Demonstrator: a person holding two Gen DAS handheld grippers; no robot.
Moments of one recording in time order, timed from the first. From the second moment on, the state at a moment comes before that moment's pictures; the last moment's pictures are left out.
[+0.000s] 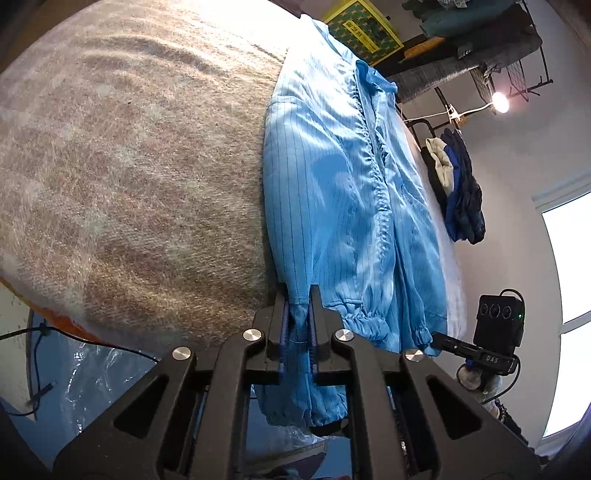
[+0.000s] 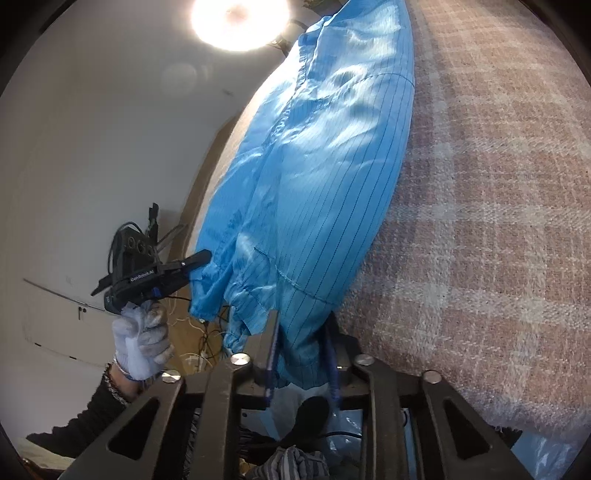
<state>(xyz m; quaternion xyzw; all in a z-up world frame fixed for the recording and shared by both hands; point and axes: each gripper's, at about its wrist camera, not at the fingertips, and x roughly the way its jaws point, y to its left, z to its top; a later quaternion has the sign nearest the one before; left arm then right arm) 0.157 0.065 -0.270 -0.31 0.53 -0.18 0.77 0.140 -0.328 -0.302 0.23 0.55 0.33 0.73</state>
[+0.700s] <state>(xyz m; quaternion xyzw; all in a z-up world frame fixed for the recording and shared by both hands) 0.156 0.064 -0.263 -0.33 0.52 -0.18 0.77 0.137 -0.309 -0.298 0.21 0.54 0.32 0.75</state>
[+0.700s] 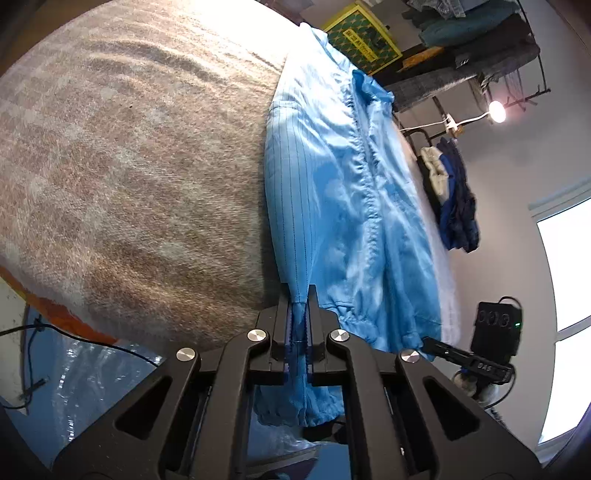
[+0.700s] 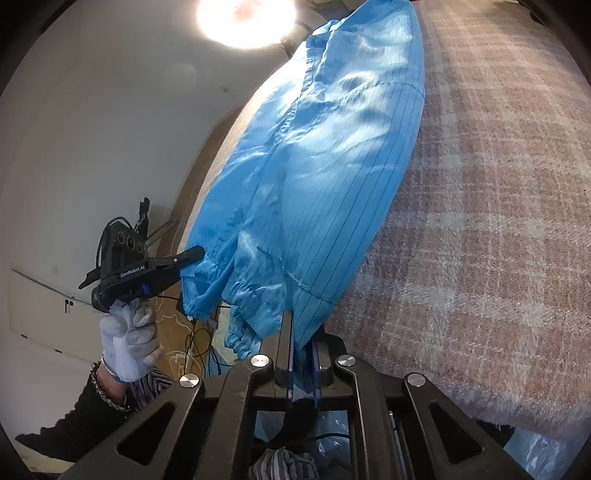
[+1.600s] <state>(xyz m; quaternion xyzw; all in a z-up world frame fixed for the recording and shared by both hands) 0.293 0.039 -0.162 -0.38 0.45 -0.17 0.79 0.254 -0.341 -0.213 0.30 0.47 0.30 0.78</state>
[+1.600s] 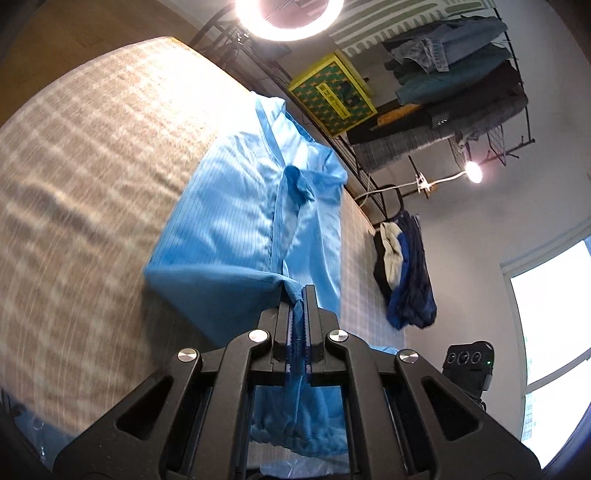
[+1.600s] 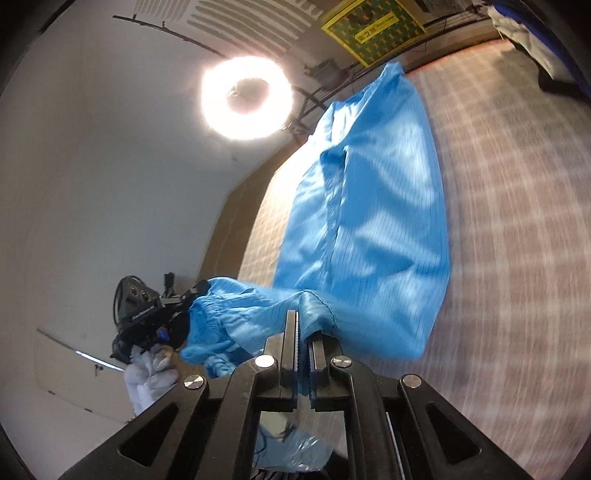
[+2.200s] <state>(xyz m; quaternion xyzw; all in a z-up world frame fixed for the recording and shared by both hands) 0.444 0.033 -0.251 -0.36 0.50 -0.10 0.79 0.426 -0.348 -0.275 0.31 0.50 0.23 0.78</state>
